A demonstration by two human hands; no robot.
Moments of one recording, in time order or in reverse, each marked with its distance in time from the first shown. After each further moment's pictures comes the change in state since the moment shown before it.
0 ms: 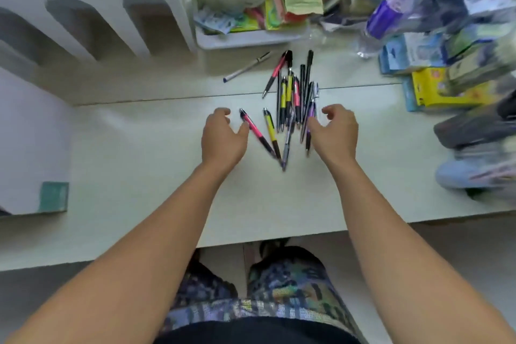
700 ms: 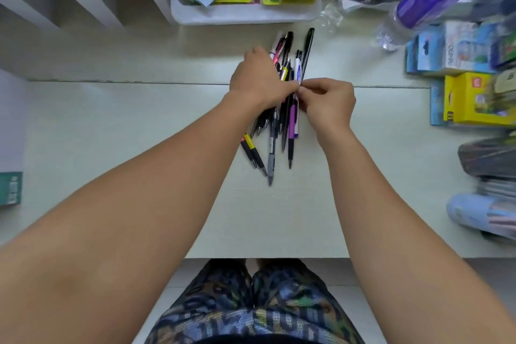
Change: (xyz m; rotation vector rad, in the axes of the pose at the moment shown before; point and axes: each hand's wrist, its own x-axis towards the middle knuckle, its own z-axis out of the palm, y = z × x) left_hand 0.100 0.095 0.073 0.394 -0.103 0.108; right_hand 0.091 -0.014 0.028 0.342 -0.109 0.083
